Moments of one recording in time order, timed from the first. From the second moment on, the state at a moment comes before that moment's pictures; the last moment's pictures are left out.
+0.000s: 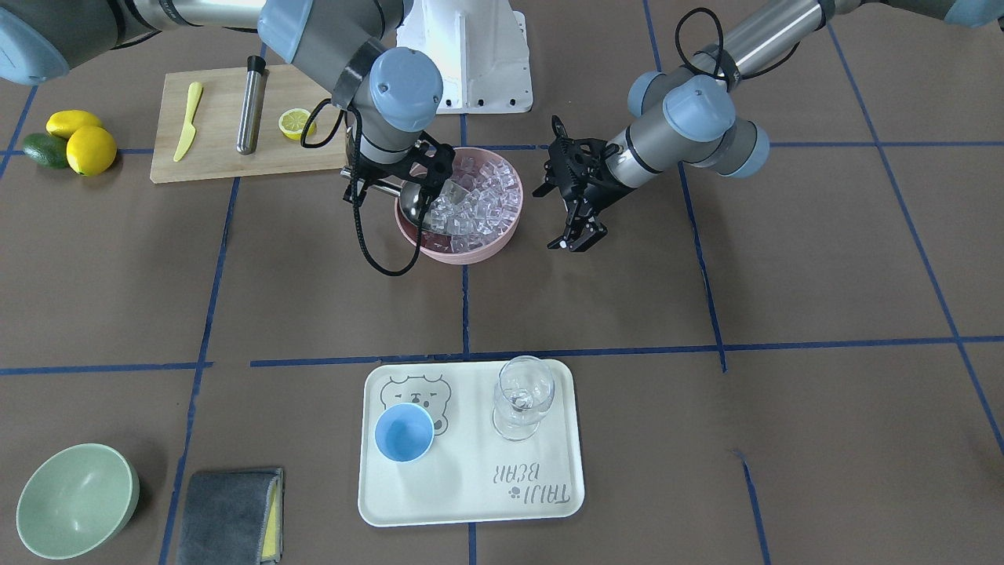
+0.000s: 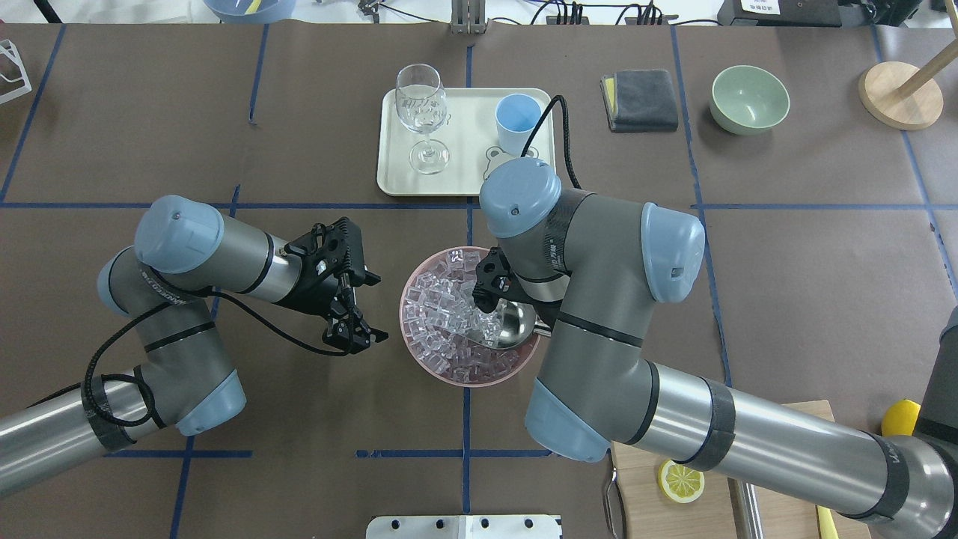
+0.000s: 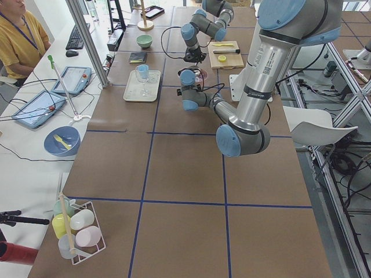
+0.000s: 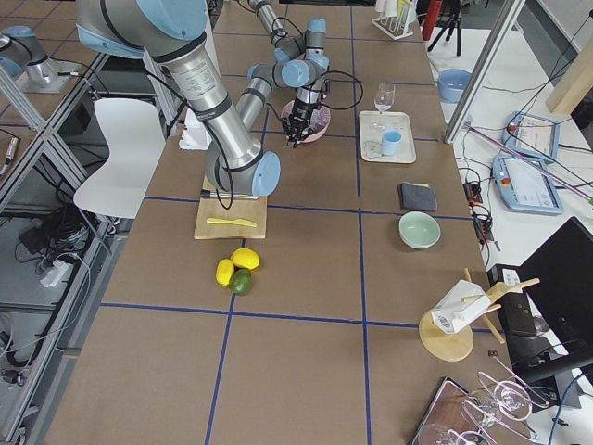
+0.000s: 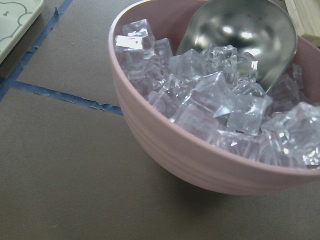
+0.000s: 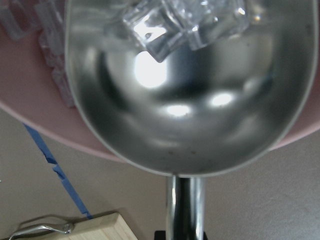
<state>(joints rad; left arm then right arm) -0.57 -1.99 -1.55 -2.50 -2.12 -0.10 0.49 -0.82 1.71 -2.20 2.00 -0.20</state>
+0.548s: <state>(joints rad) -0.57 -1.99 -1.55 -2.50 -2.12 -0.10 0.50 -0.85 1.74 -2.09 2.02 -0.17</state>
